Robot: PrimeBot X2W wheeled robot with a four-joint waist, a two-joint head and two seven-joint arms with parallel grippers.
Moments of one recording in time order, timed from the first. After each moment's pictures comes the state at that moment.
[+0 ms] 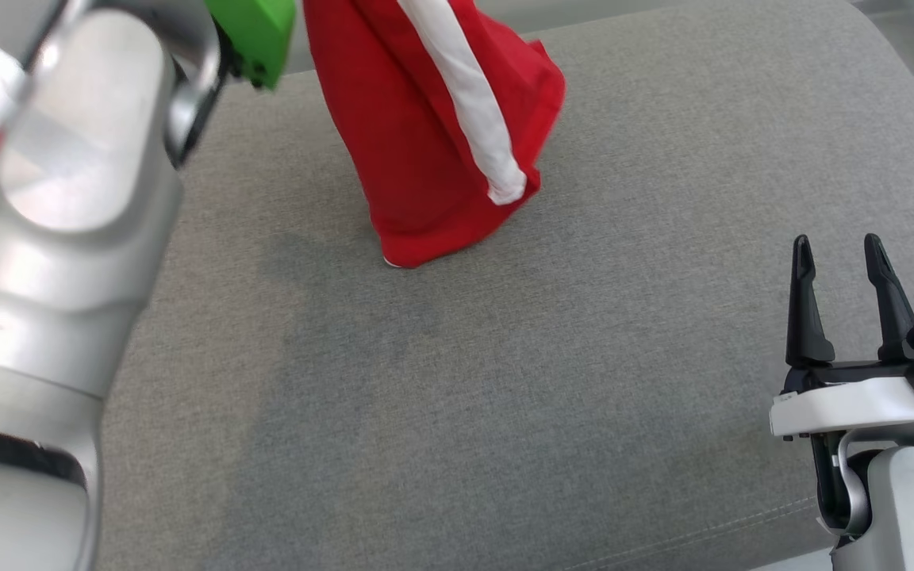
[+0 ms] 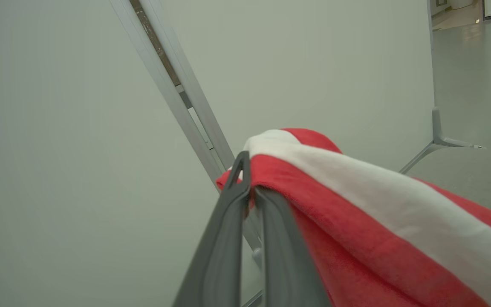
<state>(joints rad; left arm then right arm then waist) -1.25 0.24 -0.64 0.73 -0.36 -0.10 -0.05 -0.15 -0.05 -0.14 0.08 0.09 0.13 -0.26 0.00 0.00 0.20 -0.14</state>
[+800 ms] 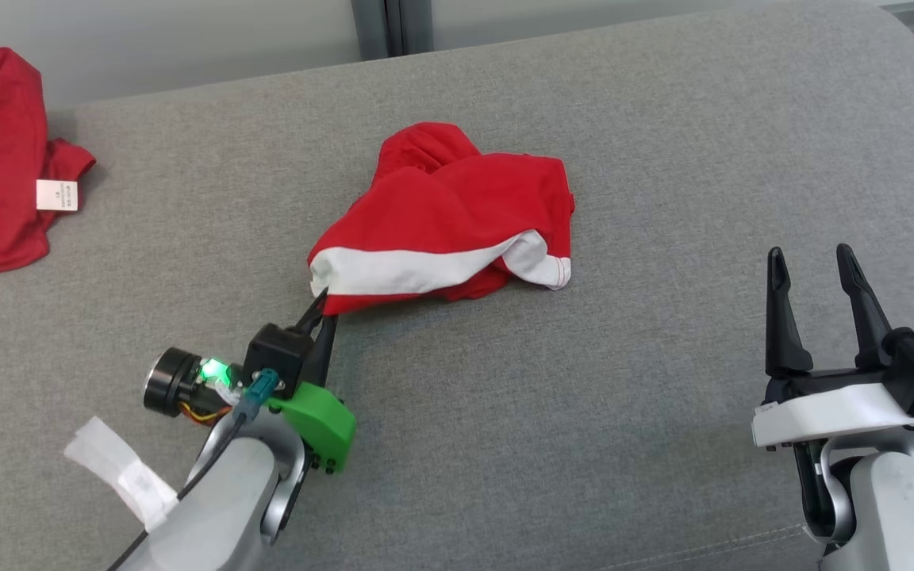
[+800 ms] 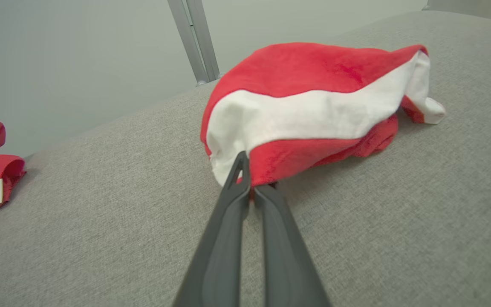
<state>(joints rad) -0.52 0.24 -0.69 0.60 -0.39 0.10 -0.25 -0.15 -0.05 -0.11 0.10 0.10 0.13 -0.26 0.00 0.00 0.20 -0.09</state>
